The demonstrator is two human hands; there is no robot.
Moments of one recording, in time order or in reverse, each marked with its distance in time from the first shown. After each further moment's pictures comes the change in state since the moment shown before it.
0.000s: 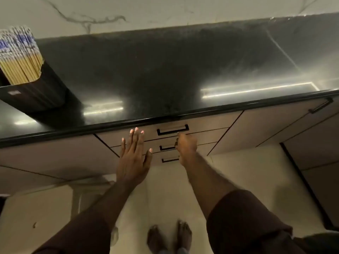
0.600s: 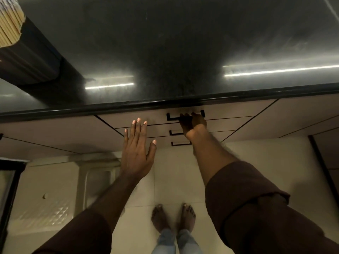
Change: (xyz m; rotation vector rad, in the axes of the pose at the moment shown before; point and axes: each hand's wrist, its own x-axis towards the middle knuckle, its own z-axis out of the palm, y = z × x) left_hand 0.004 -0.016 0.043 0.026 -0.043 -0.161; right_hand 0.086 0.004 0.034 0.750 -0.166 0.392
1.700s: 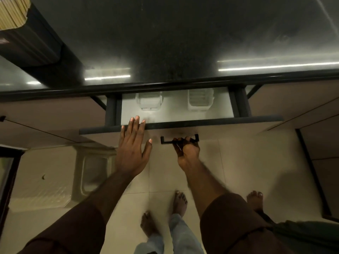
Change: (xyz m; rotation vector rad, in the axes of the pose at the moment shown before) left_hand -0.062 0.024 -0.013 0.040 0.084 0.112; right_hand -0.056 0.051 -0.129 -0.092 0.016 -0.049
